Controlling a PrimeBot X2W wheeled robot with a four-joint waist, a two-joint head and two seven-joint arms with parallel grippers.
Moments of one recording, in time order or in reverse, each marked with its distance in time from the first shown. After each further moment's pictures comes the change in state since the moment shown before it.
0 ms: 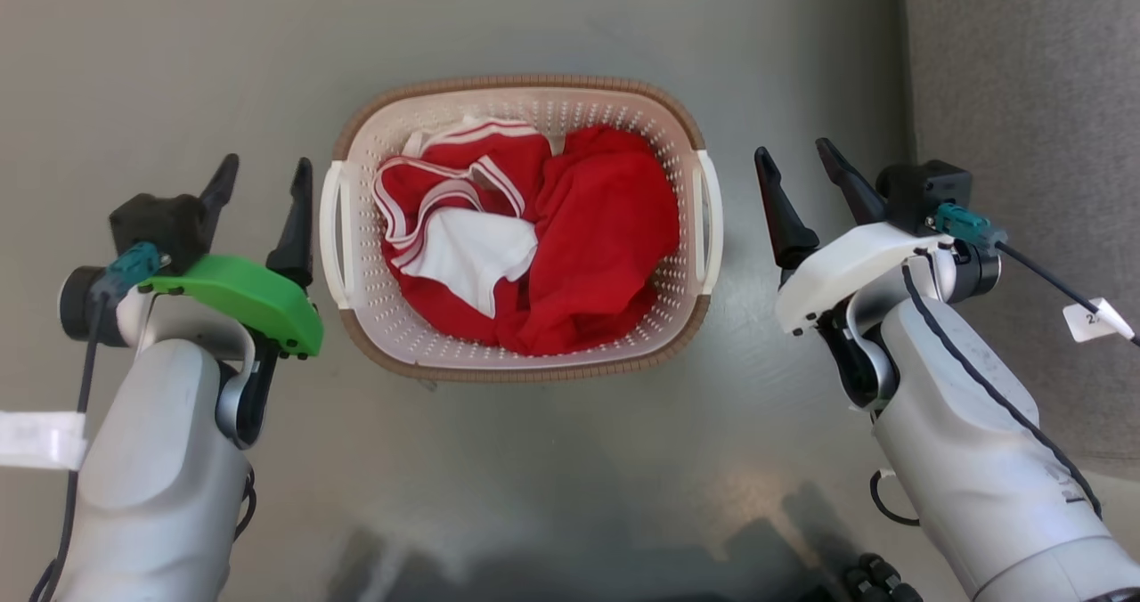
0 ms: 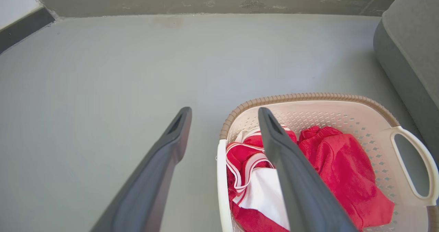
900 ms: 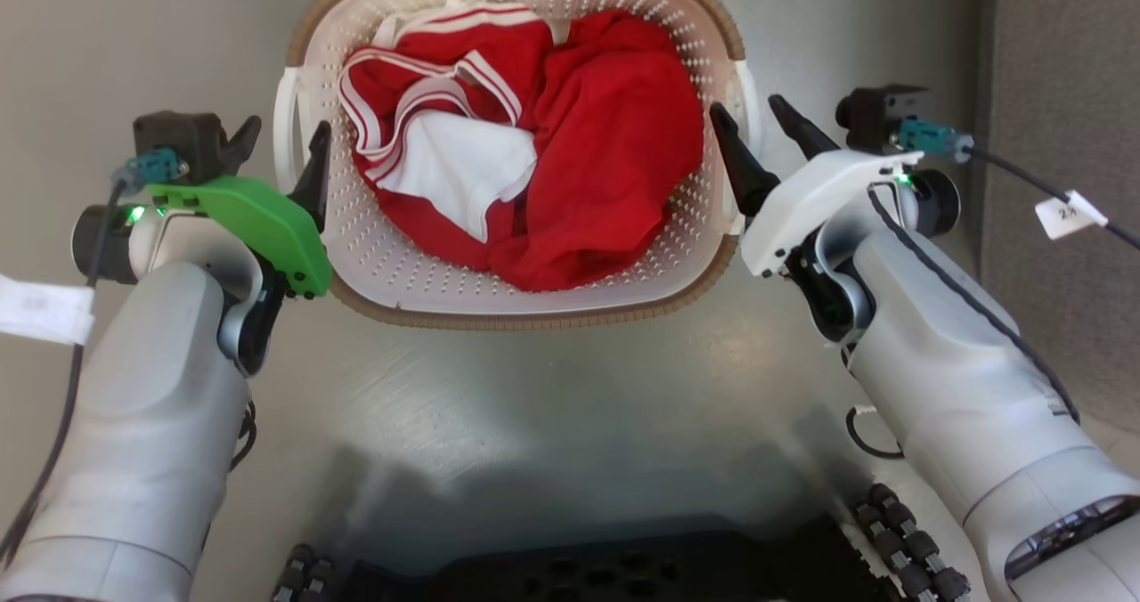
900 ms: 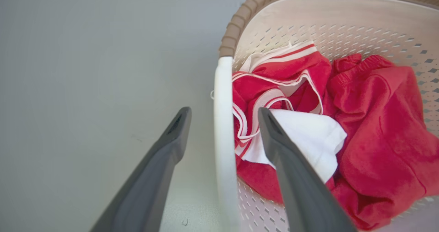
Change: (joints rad) left arm -0.223 0.003 -0.170 0.239 -0.140 -0.001 0.096; right arm -0.207 -0.001 0.191 0.174 0.230 0.016 0.066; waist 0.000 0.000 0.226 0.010
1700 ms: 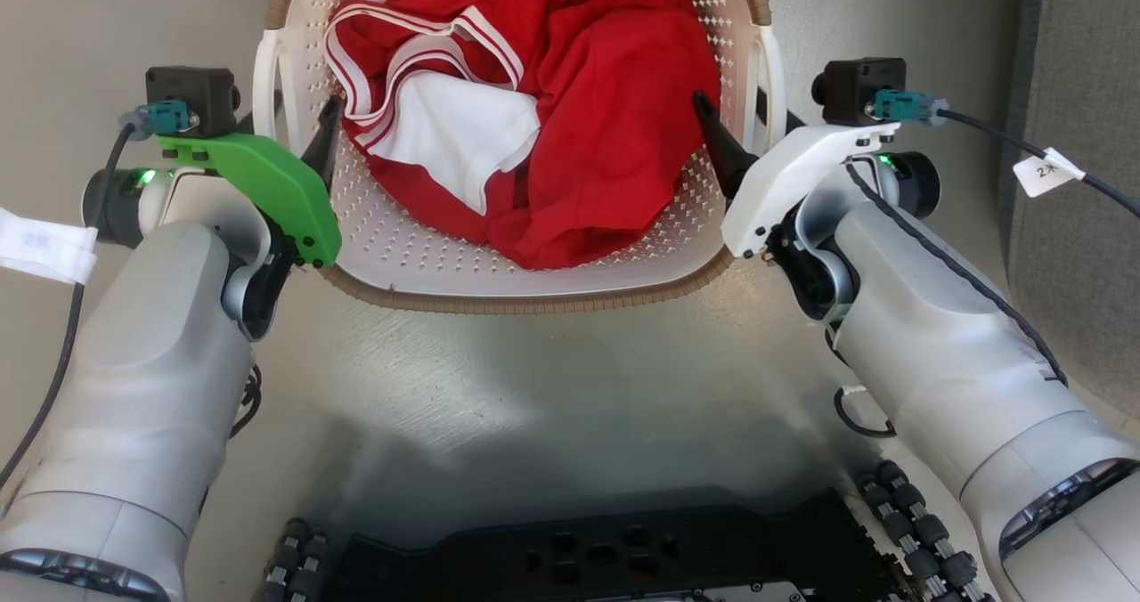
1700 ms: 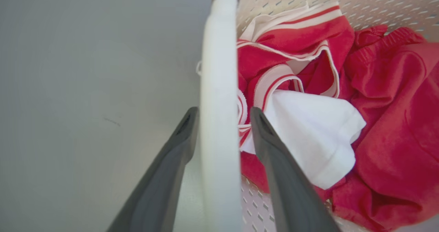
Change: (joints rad) left arm -0.107 0.002 -0.132 0.073 -0.127 0.000 0.049; right arm -0.092 -0.002 0.156 0.066 0.159 -0.037 0.030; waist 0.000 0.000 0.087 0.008
